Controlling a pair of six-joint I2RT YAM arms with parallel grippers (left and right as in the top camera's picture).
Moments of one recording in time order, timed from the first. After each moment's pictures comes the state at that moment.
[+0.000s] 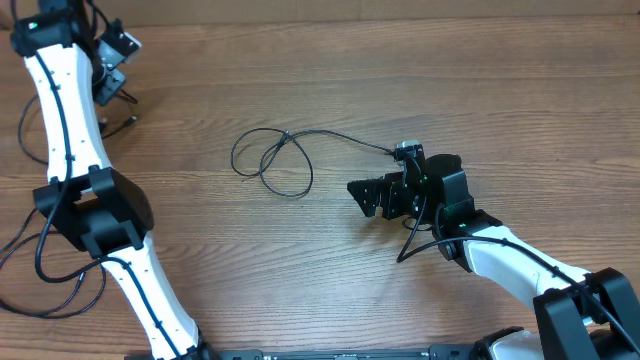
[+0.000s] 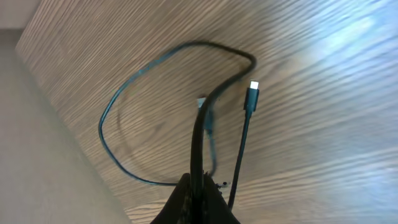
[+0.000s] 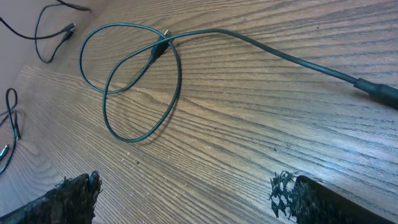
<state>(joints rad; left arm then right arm) 0.32 2.36 2.47 -1.30 -0.21 0.91 0.35 1.50 0.55 0.29 -0.42 0.36</state>
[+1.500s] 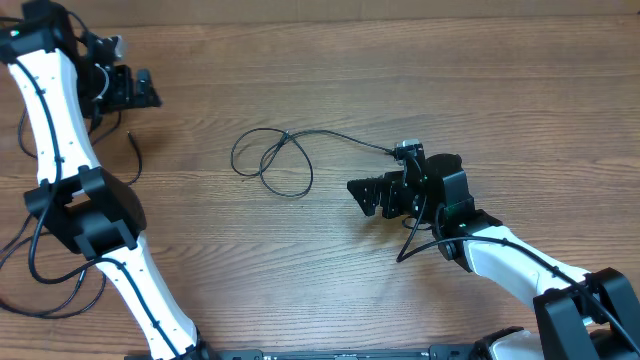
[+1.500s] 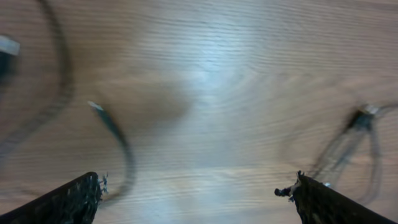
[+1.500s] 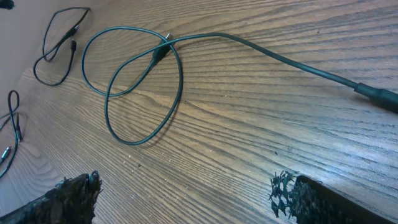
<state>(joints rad) 0.34 2.38 2.47 -1.54 0.28 0.23 0.35 1.50 0.55 0.30 -0.42 0.36</state>
